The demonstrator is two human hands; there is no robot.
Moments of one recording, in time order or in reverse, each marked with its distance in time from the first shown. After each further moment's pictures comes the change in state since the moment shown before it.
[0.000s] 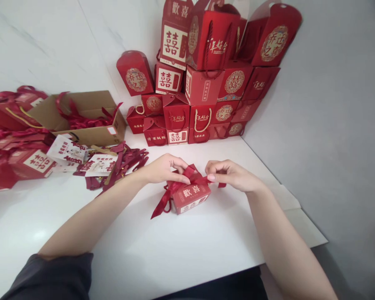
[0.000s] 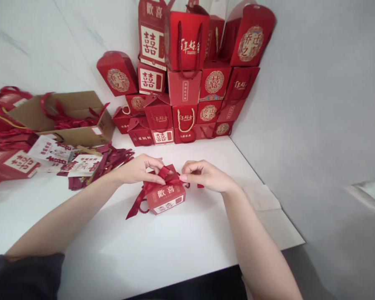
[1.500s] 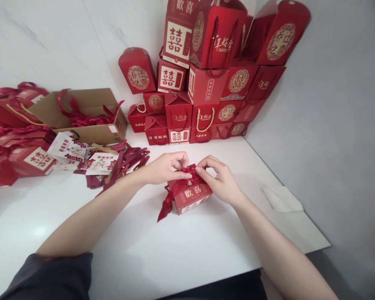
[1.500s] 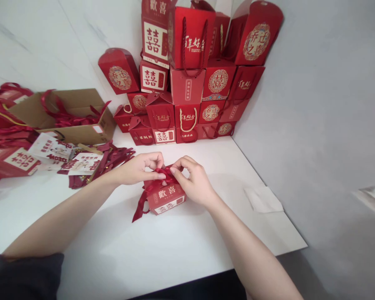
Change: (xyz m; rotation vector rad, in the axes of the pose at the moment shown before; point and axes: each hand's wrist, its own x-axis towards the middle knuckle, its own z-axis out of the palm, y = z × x) left_hand -0.007 0.008 0.003 -0.086 0.049 -0.019; right_hand 0.017 0.004 0.049 -0.424 0.496 -0.361
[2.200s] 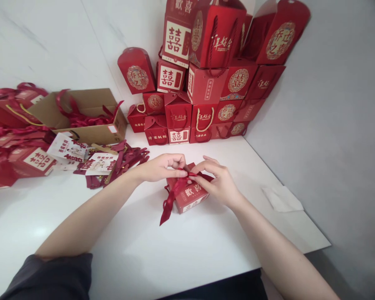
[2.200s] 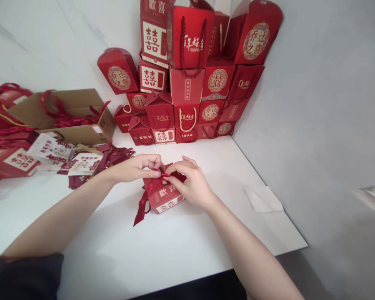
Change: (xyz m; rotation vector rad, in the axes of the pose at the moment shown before) left_hand 0.000 -0.001 -0.009 -0.178 -0.139 -0.034; right_hand -0.002 0.004 0.004 -0.058 -0.031 -0.179
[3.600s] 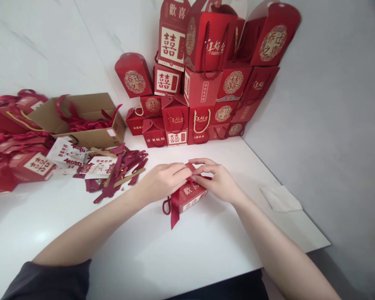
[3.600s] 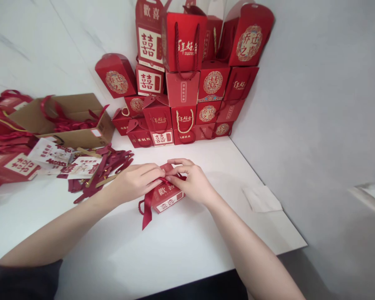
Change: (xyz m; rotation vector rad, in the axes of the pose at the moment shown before) left_hand -0.012 -0.002 0.038 1.441 0.434 0.518; right_hand 0.002 0.003 -0.009 0.135 -0.065 0.239
